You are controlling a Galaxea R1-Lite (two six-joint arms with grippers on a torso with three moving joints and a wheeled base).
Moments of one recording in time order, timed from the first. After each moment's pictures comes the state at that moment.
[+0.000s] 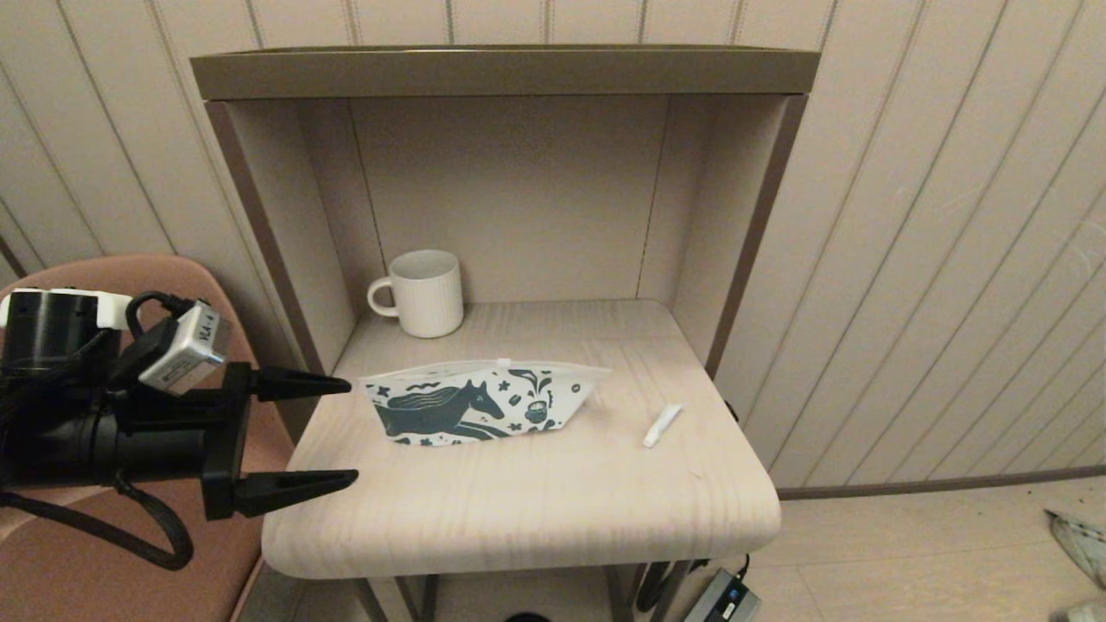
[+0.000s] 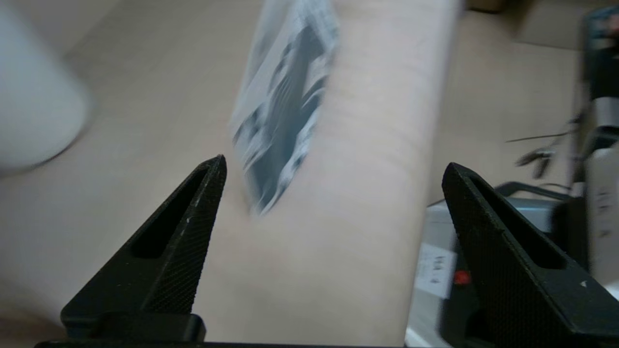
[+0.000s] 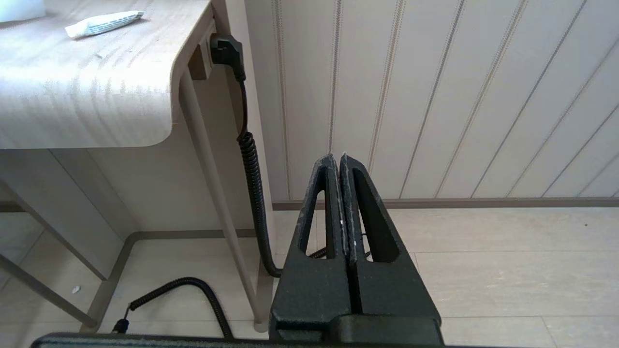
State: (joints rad) left arm -0.03 1.56 -0.73 -0.20 -1.06 0.74; right arm 0.00 0.01 0.00 0.00 0.00 0.03
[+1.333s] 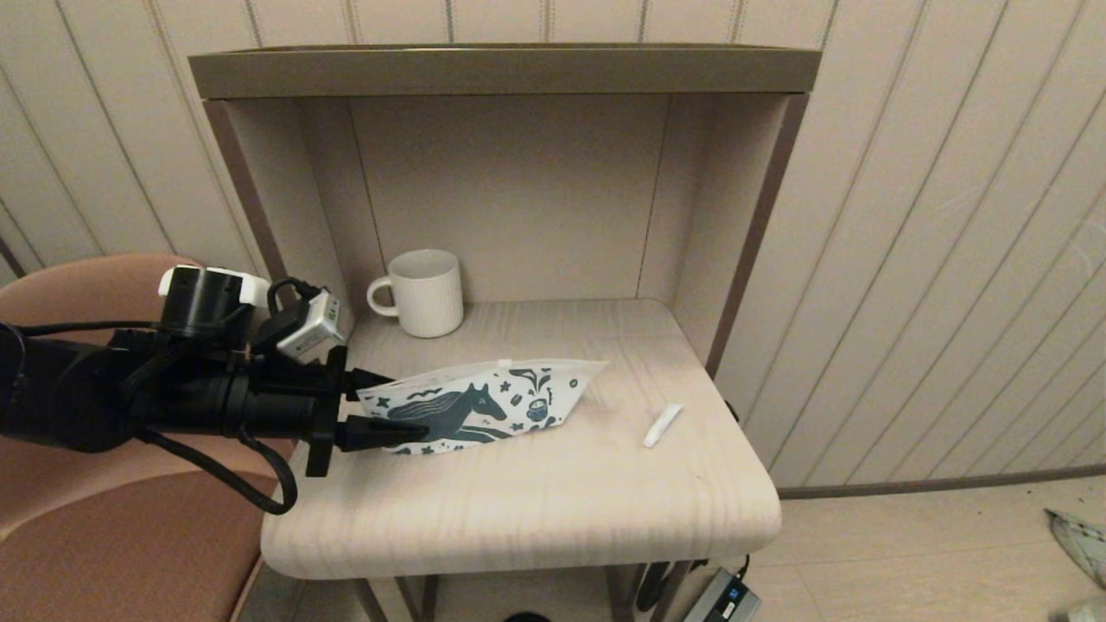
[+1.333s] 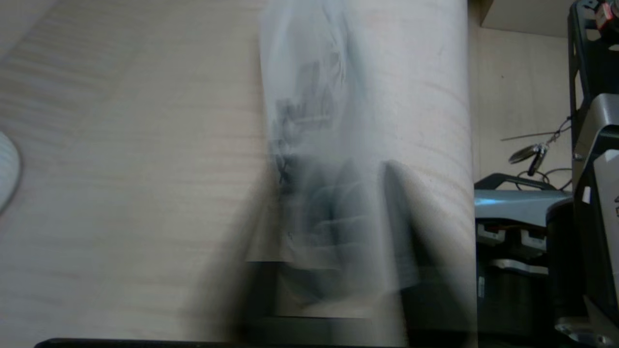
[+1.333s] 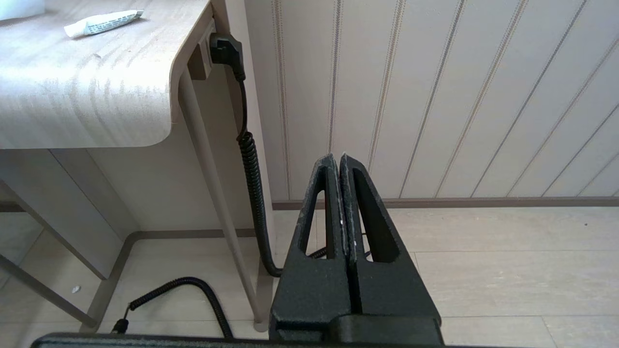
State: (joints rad) left arm -0.18 1.77 -0.93 -0.17 -1.02 0.73; right arm 0.00 0.01 0.00 0.00 0.00 0.03
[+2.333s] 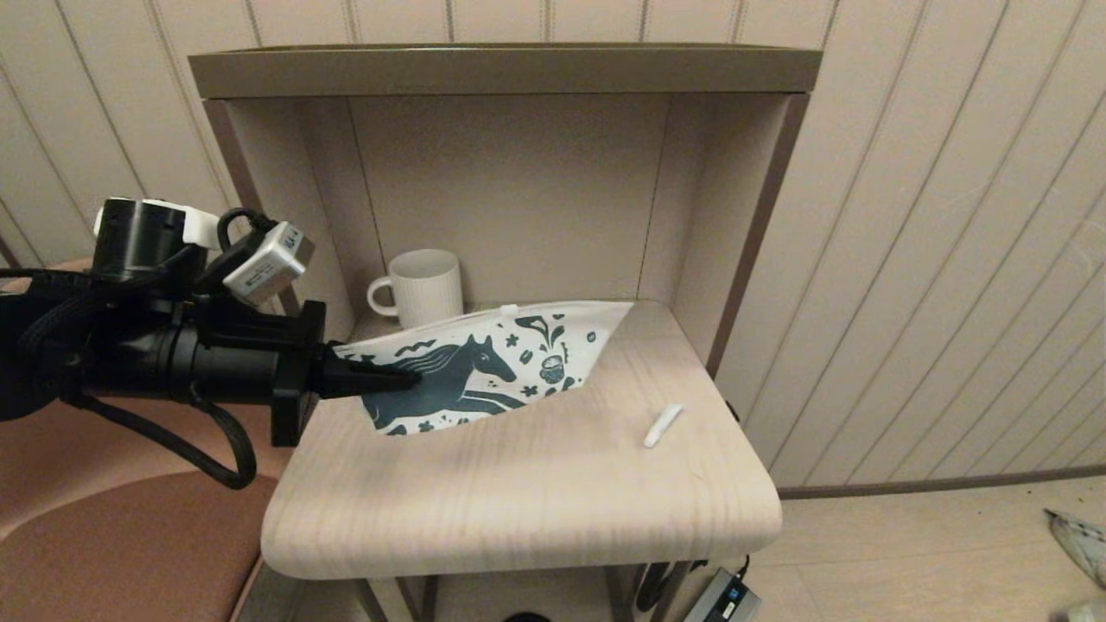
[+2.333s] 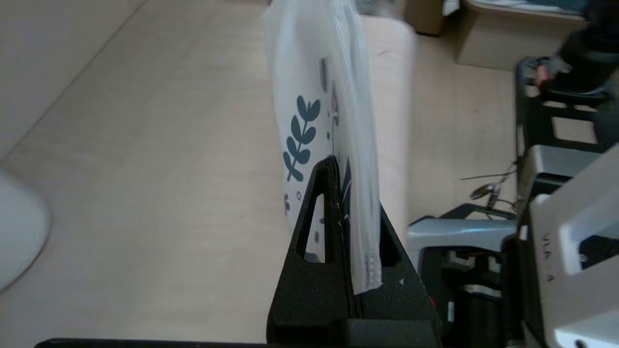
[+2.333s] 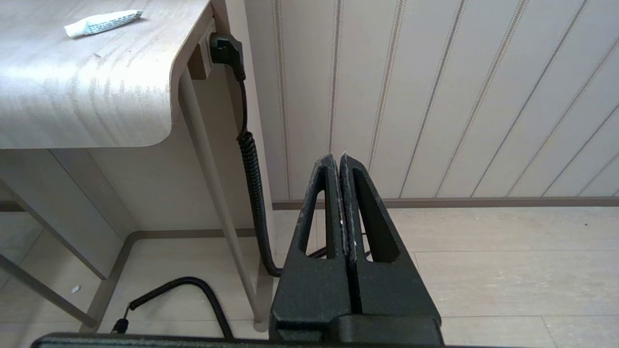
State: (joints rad) left arm -0.21 1.63 -1.04 -0.01 -1.04 0.62; right arm 0.00 0.01 0.00 0.00 0.00 0.03
